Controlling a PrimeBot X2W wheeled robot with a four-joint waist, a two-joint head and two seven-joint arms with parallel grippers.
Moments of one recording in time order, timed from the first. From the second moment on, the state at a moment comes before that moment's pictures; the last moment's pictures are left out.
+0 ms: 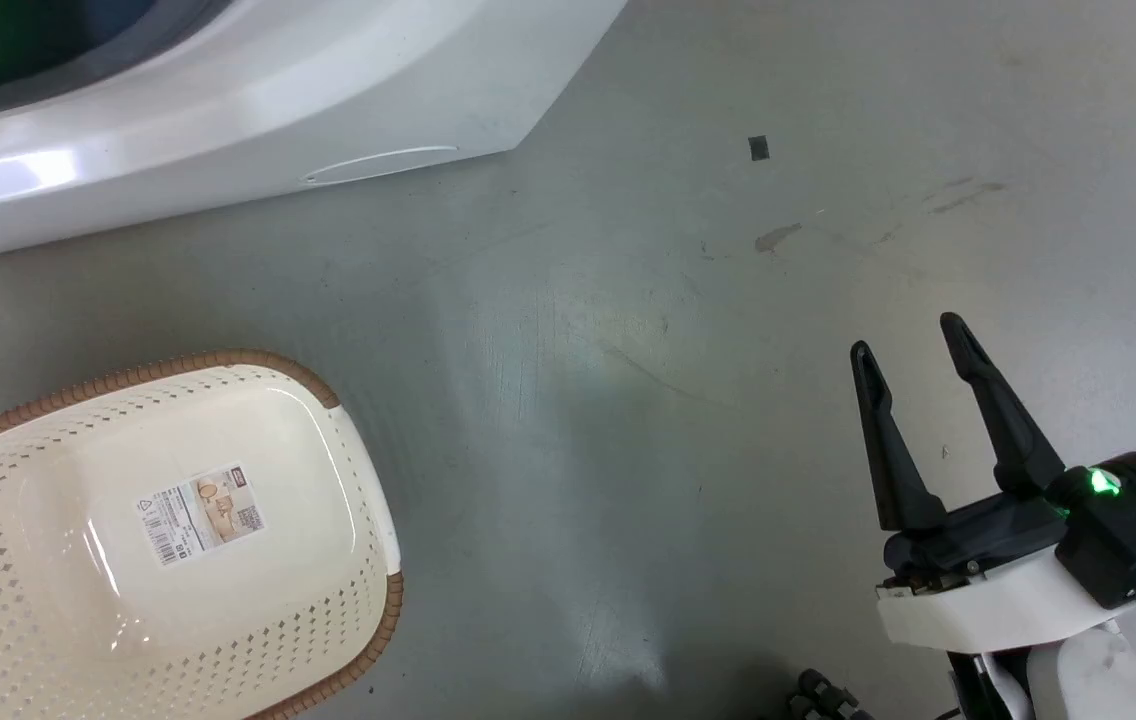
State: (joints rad) left arm -1.35 0.55 -0.22 0.80 -0.06 -0.12 0.18; right arm -0.15 -0.05 0.09 -0.09 0.11 0.13 -0.26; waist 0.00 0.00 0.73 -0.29
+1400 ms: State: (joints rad) left arm -1.11 0.38 -0.34 1.03 -0.23 -0.12 -0.21; right arm -0.10 -0.05 0.06 -0.04 0.03 0.13 -0.26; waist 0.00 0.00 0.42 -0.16
